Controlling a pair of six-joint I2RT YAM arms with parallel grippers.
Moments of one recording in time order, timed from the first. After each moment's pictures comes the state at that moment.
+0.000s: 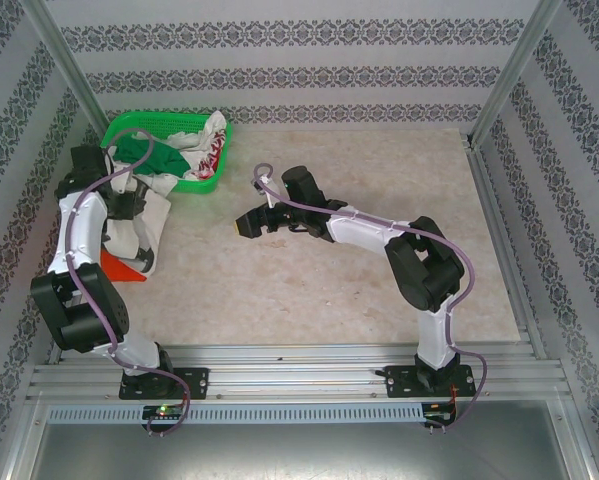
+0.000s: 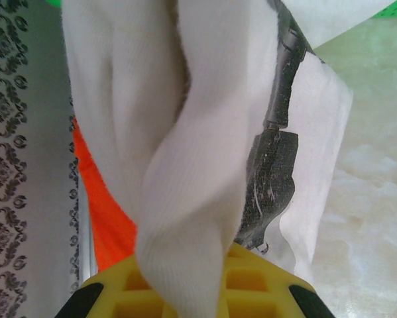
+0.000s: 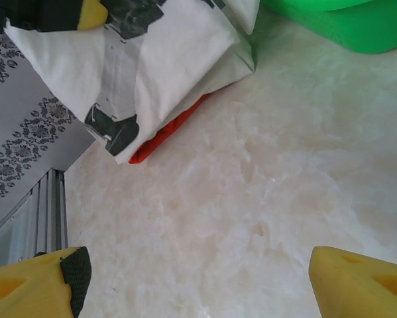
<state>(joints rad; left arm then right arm) 0.36 1.56 1.38 -0.84 -0.03 0.37 0.68 1.99 1.38 0.08 -0.65 0.34</state>
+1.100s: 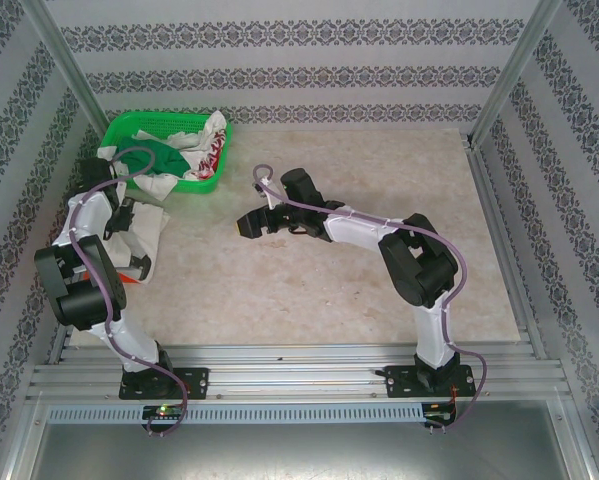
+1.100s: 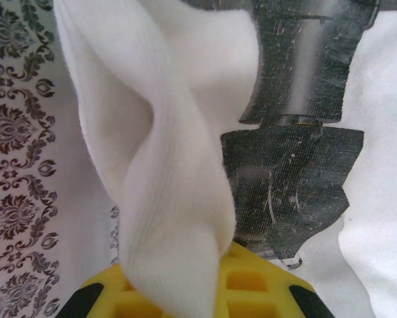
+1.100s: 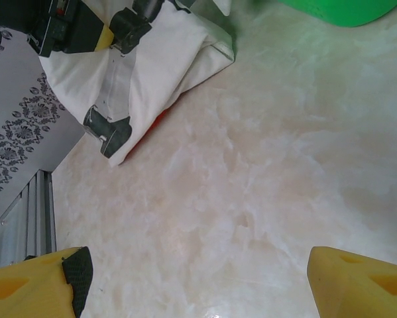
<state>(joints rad) 0.40 1.72 1.30 -0.70 -0.27 0.38 0.66 2.03 1.39 0.08 -0.64 0.37</state>
